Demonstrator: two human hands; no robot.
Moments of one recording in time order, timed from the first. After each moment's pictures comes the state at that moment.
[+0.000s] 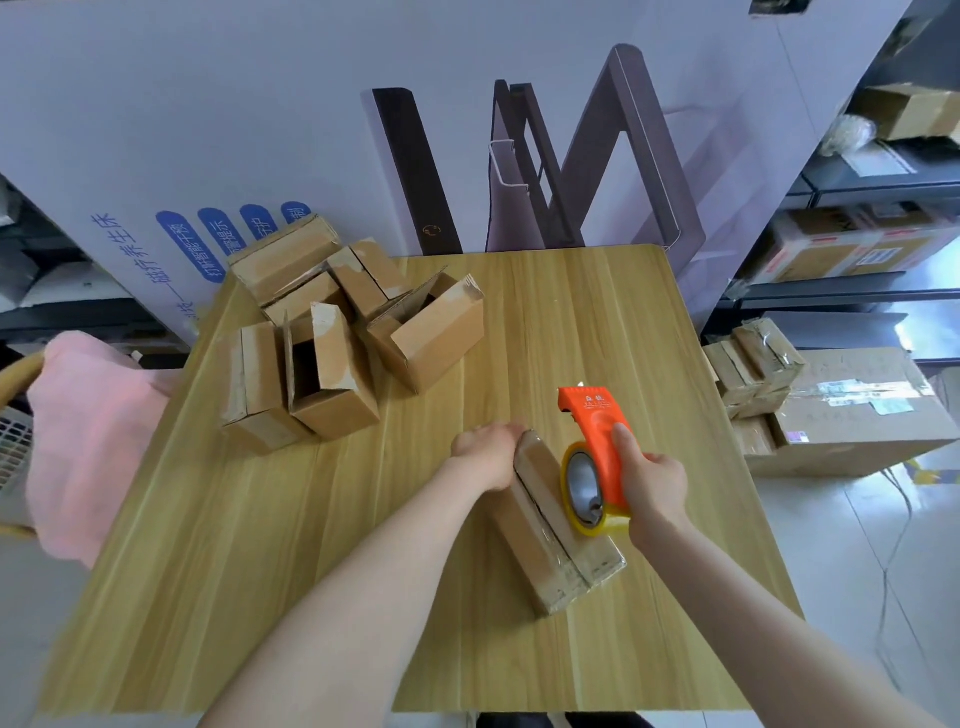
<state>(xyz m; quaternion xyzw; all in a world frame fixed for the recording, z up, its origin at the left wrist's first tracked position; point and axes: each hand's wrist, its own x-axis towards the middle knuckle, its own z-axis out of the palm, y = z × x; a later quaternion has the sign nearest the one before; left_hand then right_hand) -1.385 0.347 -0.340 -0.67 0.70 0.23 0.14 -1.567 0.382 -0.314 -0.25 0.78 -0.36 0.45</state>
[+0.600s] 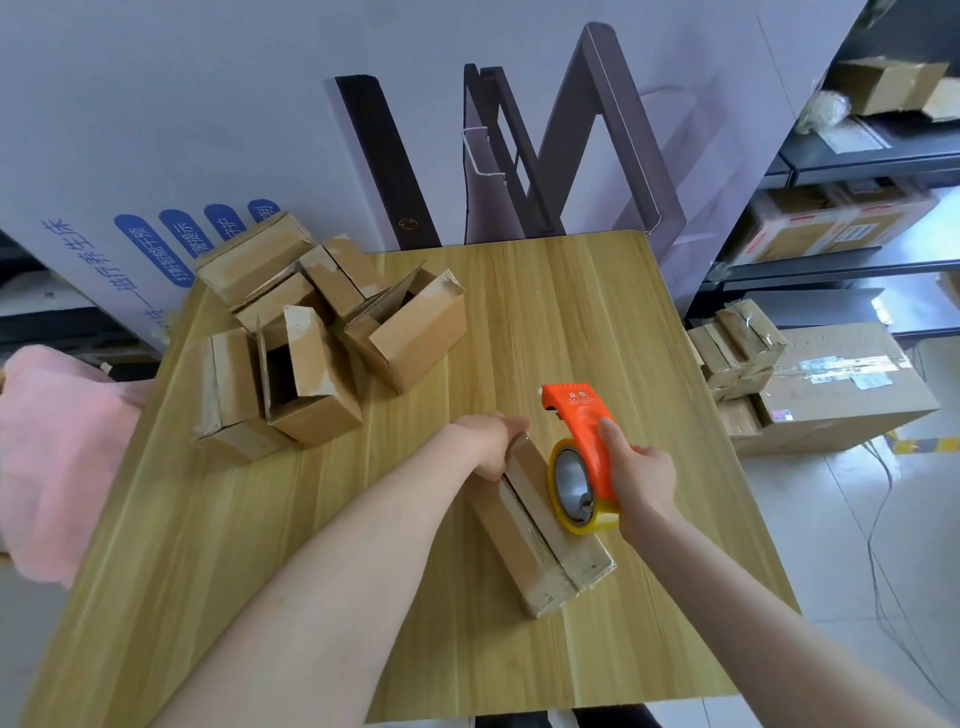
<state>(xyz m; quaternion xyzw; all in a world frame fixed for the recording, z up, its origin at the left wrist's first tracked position) -1.387 0.317 -0.324 -0.55 0.75 0.27 0.26 -1.566 0.376 -0.316 -0.23 0.78 -0.35 0.46</state>
